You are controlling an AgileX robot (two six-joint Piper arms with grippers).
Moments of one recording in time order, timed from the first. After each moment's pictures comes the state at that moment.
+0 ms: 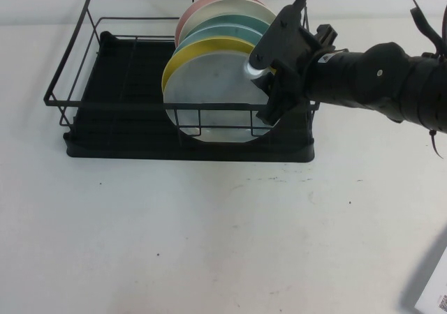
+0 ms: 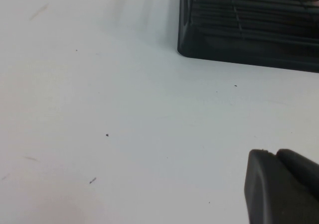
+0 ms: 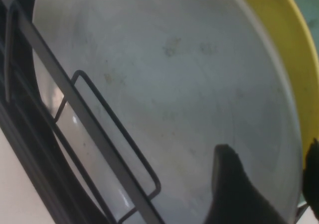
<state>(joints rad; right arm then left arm) 0.53 1.83 -1.35 0.71 0.10 -1.26 -0.08 -0.01 0.02 0.05 0.35 -0.06</state>
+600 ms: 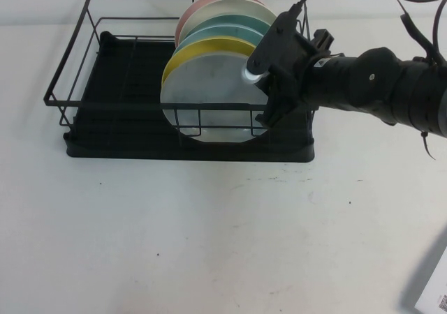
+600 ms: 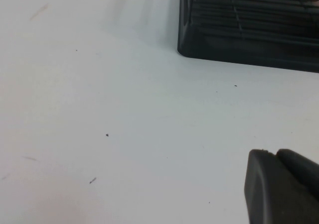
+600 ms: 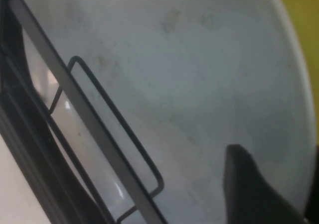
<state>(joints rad) 0.53 1.86 -1.36 0.71 0.09 -1.27 -0.08 -0.01 0.02 0.05 0.35 -0.06</state>
